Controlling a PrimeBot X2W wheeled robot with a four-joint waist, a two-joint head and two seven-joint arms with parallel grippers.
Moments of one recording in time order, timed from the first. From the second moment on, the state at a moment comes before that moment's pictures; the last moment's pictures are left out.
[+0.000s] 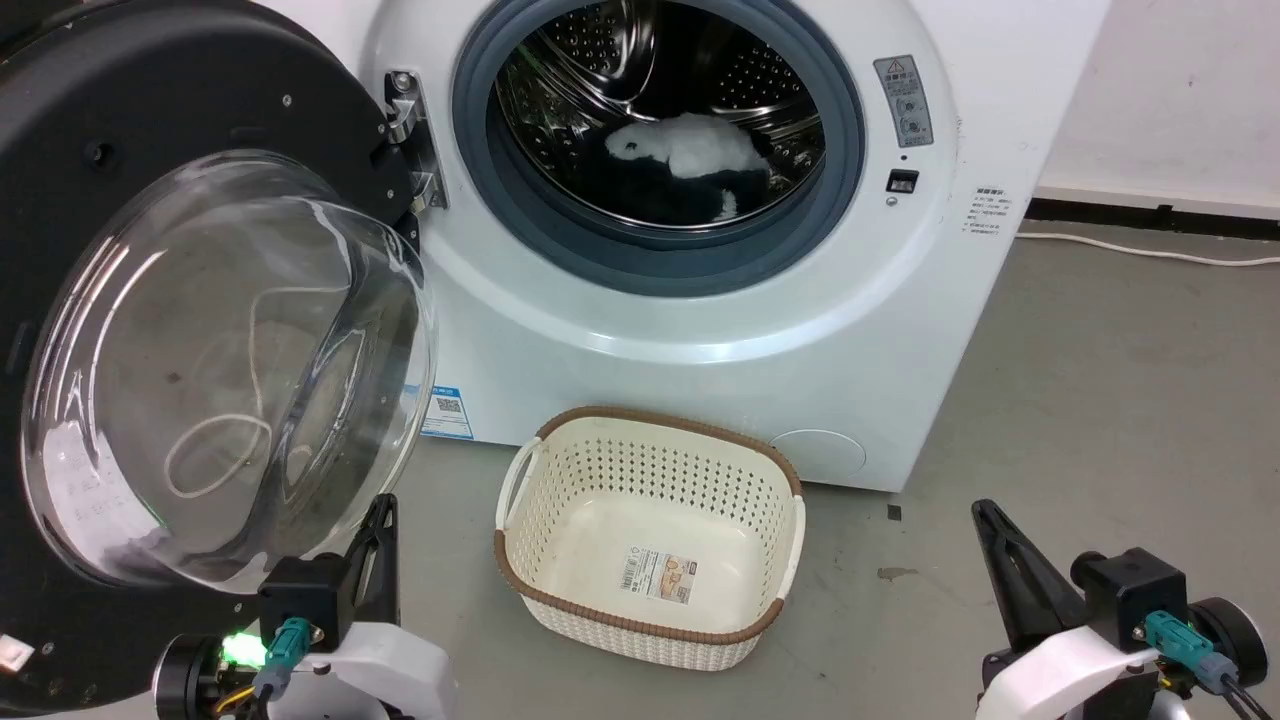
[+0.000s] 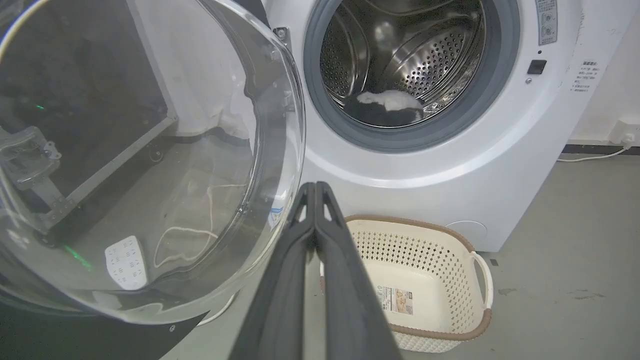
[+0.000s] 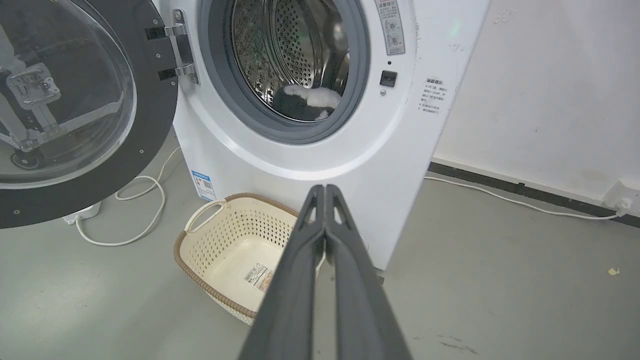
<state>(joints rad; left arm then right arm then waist) 0.00 0.05 0.00 0.00 0.00 0.00 0.00 0.01 -0.05 0.00 0.00 0.00 0.13 0.00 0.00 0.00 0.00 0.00</state>
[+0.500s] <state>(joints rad) 0.00 0.05 0.00 0.00 0.00 0.00 0.00 0.01 -0.05 0.00 0.00 0.00 0.13 0.00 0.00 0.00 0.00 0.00</state>
